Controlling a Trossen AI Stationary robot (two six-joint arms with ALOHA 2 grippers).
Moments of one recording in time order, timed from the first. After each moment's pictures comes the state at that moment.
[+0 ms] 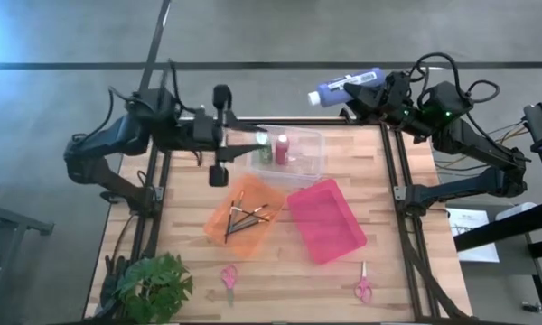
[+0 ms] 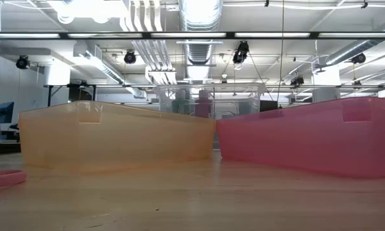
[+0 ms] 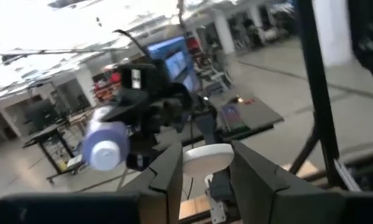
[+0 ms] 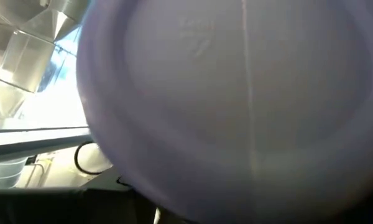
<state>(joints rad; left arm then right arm) -0.03 1.45 1.91 -0.43 0.02 0.38 -0.23 1.03 1.37 -0.09 0.10 1.24</state>
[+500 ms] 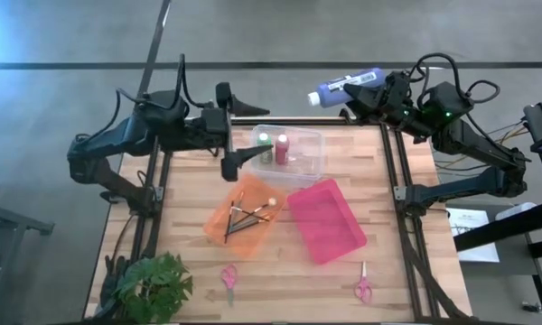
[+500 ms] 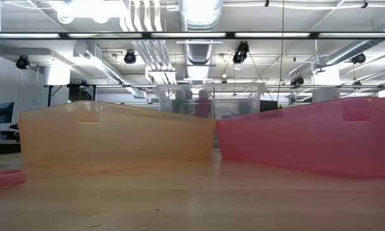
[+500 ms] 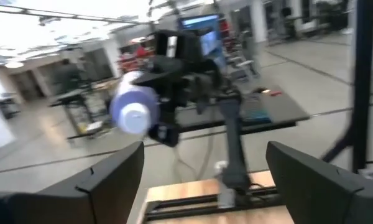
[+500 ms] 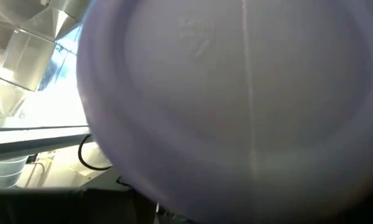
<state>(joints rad) -0.02 1.46 1.90 -0.44 -0.13 0.26 -0.23 1.03 1.37 -0.09 0.10 1.24</state>
